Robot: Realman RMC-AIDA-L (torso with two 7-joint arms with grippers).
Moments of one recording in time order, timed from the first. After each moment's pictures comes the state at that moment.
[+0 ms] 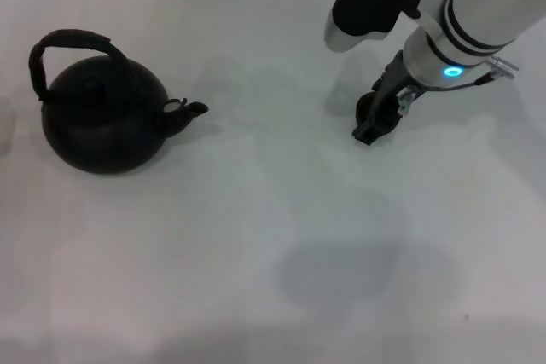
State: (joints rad) left arm -0.31 -2.08 0.83 -0.06 0.54 1.21 -0.66; right arm 0.83 2.02 -1.83 -0.91 0.61 1.13 -0.60
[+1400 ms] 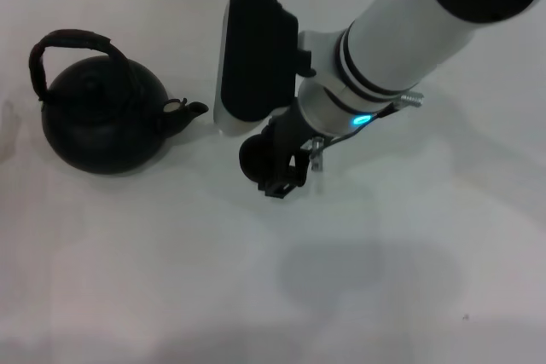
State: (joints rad) left arm -0.31 -2.08 0.84 -0.06 0.55 1.22 -0.67; right arm 0.89 2.03 -2.12 -1.15 0.79 1.15 -0.60
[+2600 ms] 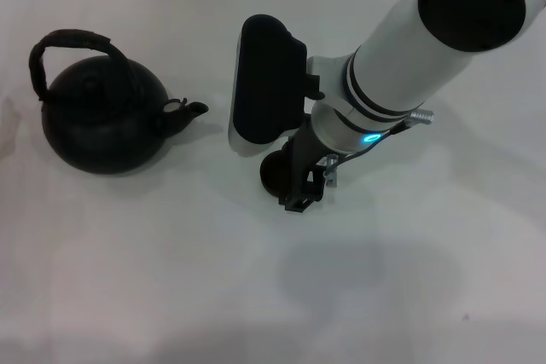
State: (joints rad) left arm -0.31 -2.08 0.84 -0.06 0.55 1.22 -0.68; right arm 0.89 2.03 -2.18 -1.10 0.79 1.13 -0.57
